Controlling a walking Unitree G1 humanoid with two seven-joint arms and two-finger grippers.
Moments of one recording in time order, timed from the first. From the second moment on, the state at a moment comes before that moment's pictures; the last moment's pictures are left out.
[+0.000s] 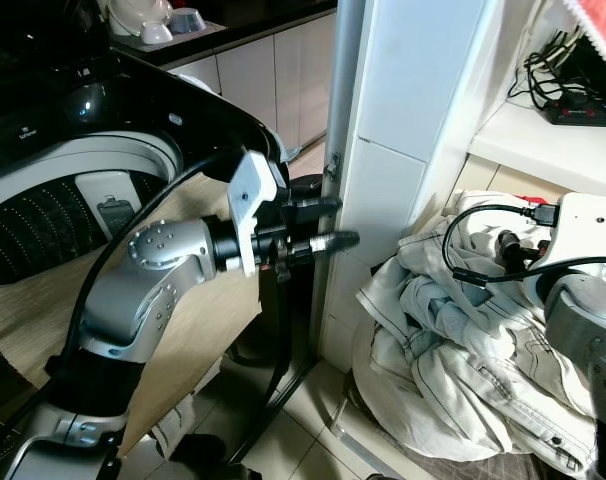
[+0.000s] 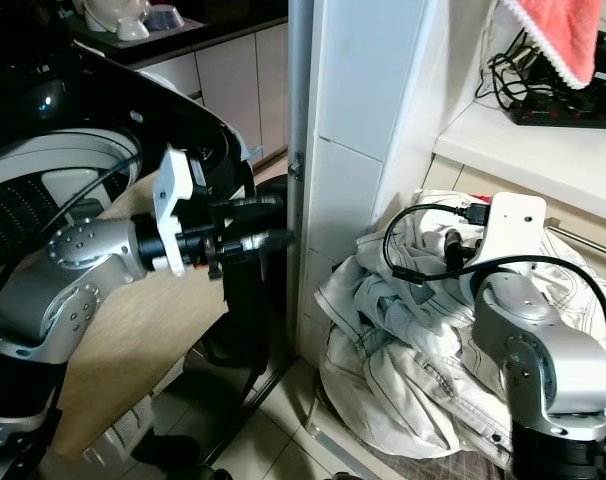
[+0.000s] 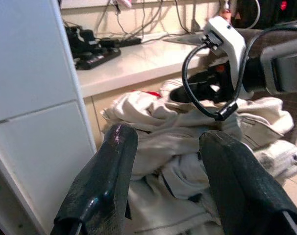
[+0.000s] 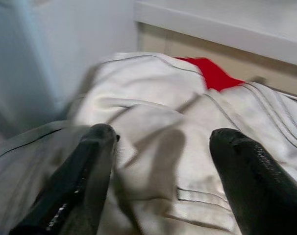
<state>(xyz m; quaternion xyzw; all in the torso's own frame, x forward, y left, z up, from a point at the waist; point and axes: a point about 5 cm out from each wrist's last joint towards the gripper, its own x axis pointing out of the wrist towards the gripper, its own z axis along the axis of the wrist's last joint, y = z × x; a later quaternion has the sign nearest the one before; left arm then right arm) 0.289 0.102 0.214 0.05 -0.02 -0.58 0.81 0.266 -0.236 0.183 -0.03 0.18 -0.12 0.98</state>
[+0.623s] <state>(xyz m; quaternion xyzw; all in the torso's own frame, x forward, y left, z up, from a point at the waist) 0.279 0.103 0.203 0.07 0.04 -0.60 0.80 0.227 -0.250 0.219 -0.22 0.25 0.25 0.91</state>
